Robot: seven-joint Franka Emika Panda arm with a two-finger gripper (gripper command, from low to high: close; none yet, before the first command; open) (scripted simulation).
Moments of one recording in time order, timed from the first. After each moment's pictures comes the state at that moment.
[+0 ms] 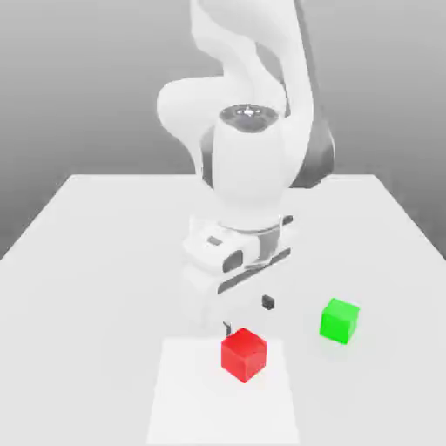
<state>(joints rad) 0.27 0.01 -0.18 -2.82 0.01 2.84 0.08</state>
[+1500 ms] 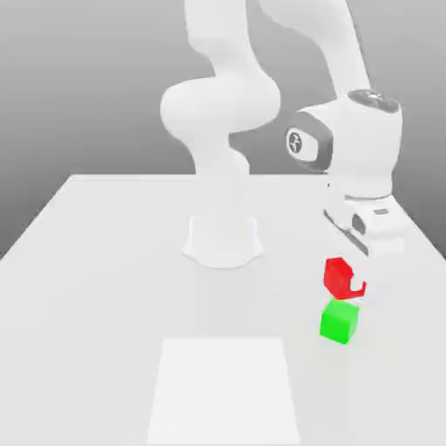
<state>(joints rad) 0.61 -0.05 0.05 -2.91 0.03 2.86 -0.45</state>
